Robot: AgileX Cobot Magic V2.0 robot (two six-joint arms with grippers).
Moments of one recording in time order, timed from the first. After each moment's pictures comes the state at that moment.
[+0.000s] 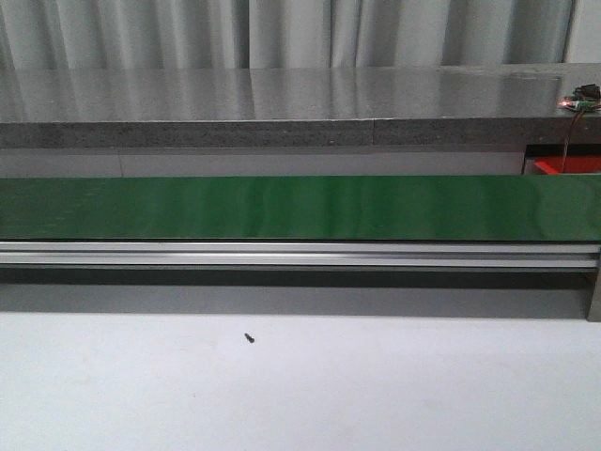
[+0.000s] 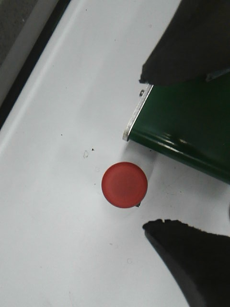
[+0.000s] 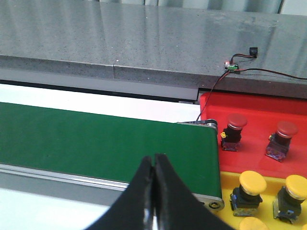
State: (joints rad) left arm 0.39 1.95 -1.70 -0.23 0.87 -0.03; right arm 0.01 0.29 -0.49 0.18 0.48 -0.15
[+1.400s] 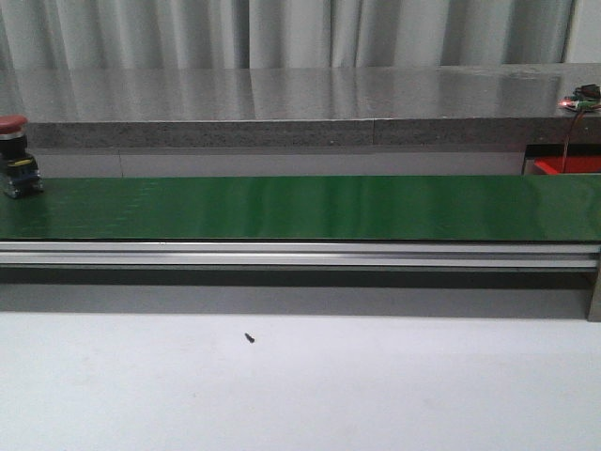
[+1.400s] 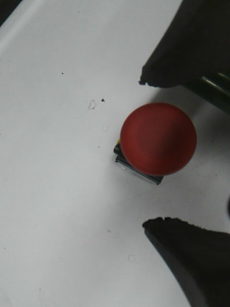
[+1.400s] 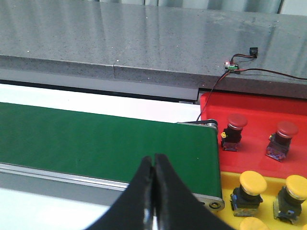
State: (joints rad) left arm 0.39 2.12 -1.70 -0.15 0.76 -0.19; right arm 0.01 0.29 -0.49 0.18 0.48 -0.15
